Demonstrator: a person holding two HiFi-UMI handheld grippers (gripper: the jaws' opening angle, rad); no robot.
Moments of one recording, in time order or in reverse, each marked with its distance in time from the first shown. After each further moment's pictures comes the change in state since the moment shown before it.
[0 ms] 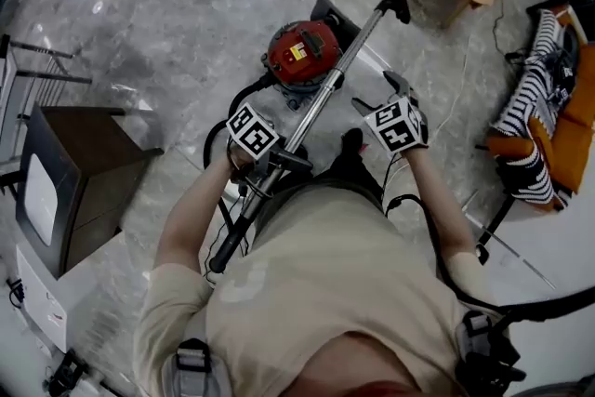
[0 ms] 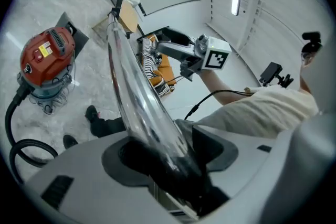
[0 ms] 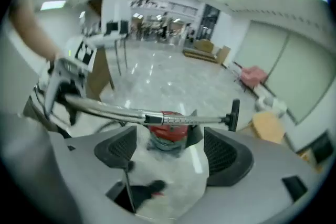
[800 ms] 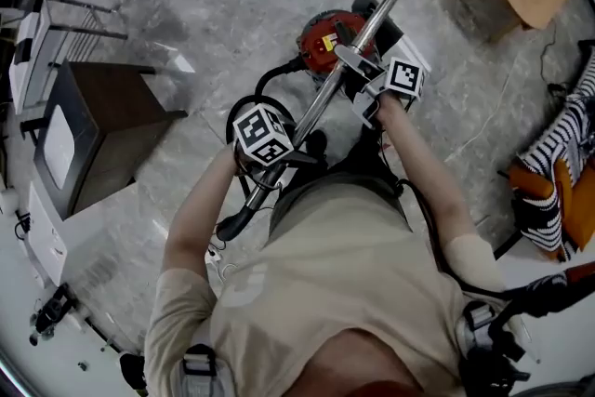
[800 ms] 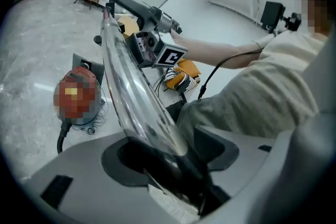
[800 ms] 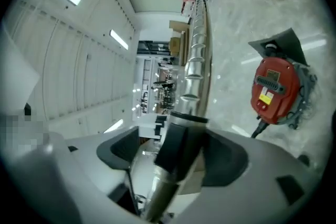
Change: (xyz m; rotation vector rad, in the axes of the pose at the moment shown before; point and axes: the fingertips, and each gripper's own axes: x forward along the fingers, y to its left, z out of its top) left arm -0.024 0.001 0.016 0.176 0.071 0.424; right arm 0.076 0.022 0.131 1.291 -0.440 1.001
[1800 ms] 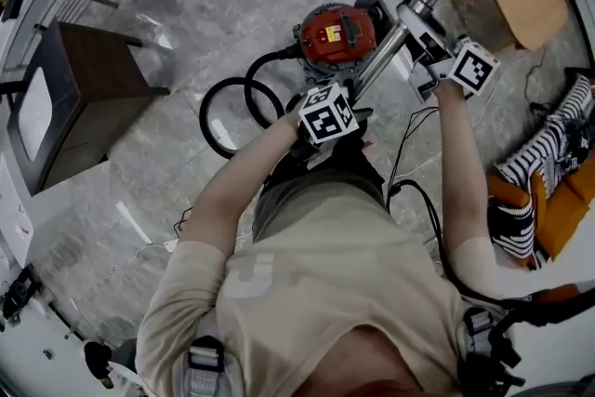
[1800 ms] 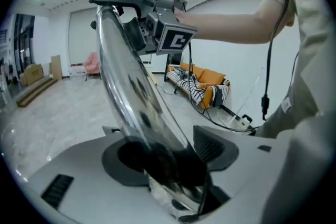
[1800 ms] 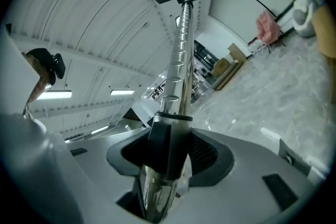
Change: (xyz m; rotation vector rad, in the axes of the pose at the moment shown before) left arm 0.026 0.045 0.121 0.441 -0.320 0.492; right arm -0.026 0.161 0.062 -0.760 0.003 0.044
